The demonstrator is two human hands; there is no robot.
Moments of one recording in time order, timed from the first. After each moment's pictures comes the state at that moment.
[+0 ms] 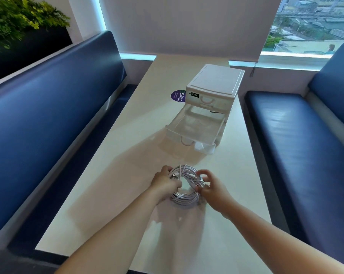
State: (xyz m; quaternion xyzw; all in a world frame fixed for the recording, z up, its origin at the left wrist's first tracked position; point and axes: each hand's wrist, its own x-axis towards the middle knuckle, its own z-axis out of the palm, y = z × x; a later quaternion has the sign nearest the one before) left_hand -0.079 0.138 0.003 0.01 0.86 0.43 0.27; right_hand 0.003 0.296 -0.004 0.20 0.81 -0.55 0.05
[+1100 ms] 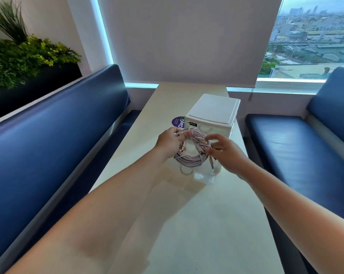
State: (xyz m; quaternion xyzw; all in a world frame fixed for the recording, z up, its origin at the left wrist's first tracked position) left_hand -0.189 0.193 0.135 0.16 0.82 0.54 0.11; right_hand -0.092 0.362 0.125 0.09 0.86 -0.49 -0.09
